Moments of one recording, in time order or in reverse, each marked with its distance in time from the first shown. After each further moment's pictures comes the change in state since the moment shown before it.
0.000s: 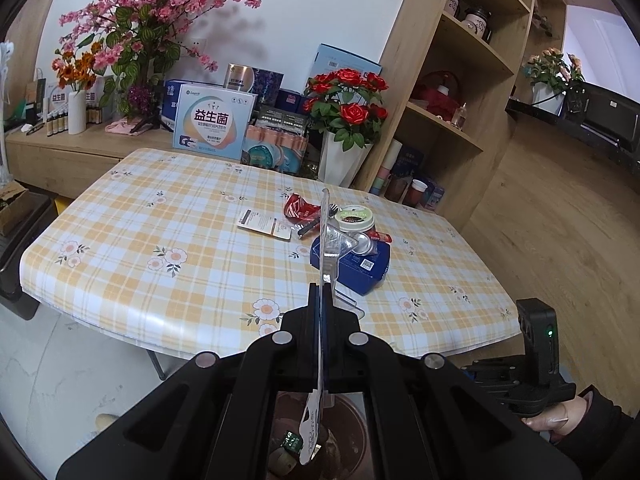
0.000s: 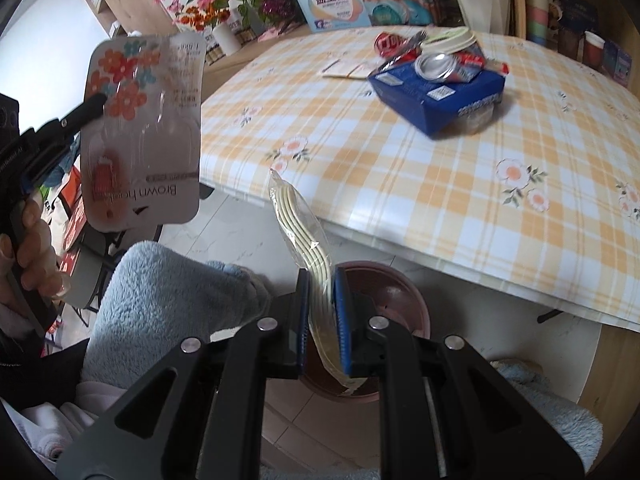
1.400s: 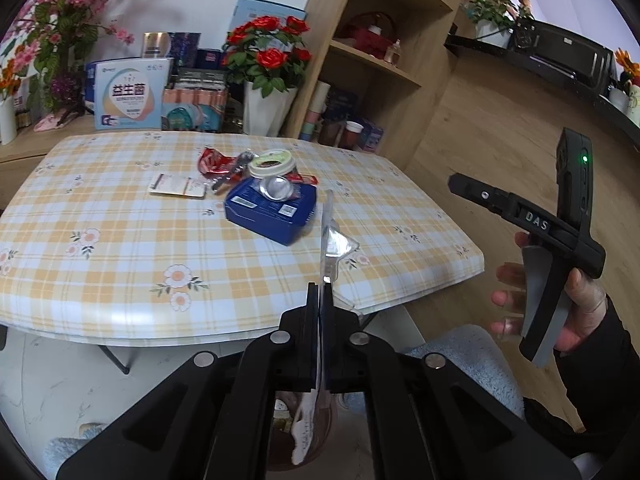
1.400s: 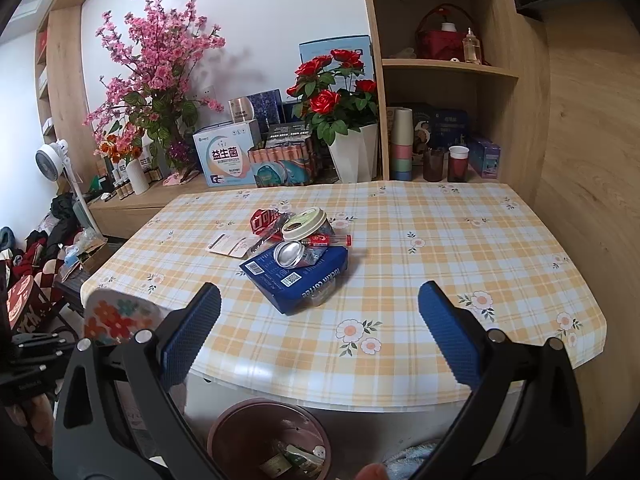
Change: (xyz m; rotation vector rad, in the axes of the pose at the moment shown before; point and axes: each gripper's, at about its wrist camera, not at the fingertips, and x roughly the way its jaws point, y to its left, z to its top) left arm 0.044 -0.066 -0.032 0.148 0.173 -0.203; right arm -0.137 -0.037 0.036 0.100 -0.536 -0.390
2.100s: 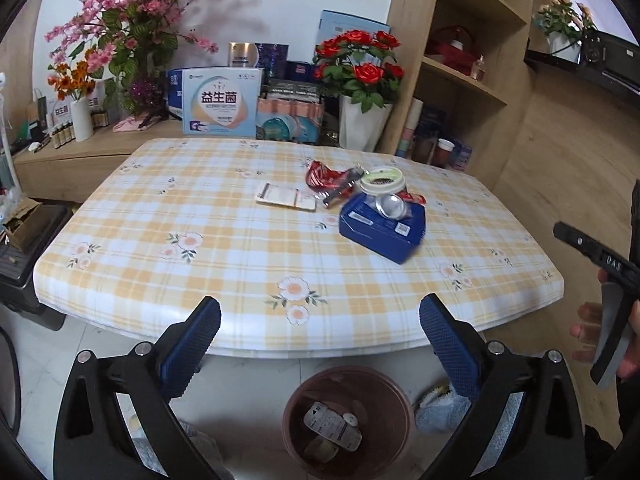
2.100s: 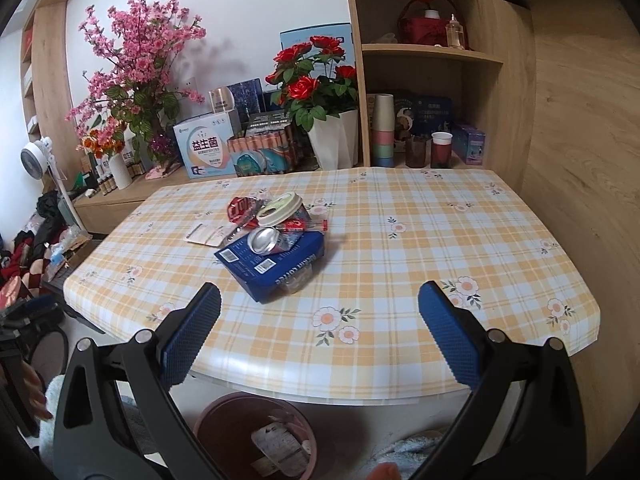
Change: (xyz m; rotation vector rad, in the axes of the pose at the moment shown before) left arm -0.017 0.068 0.008 -0.070 -0.066 0.323; right arm 0.013 -0.016 -0.015 0.011 0.031 -0.061
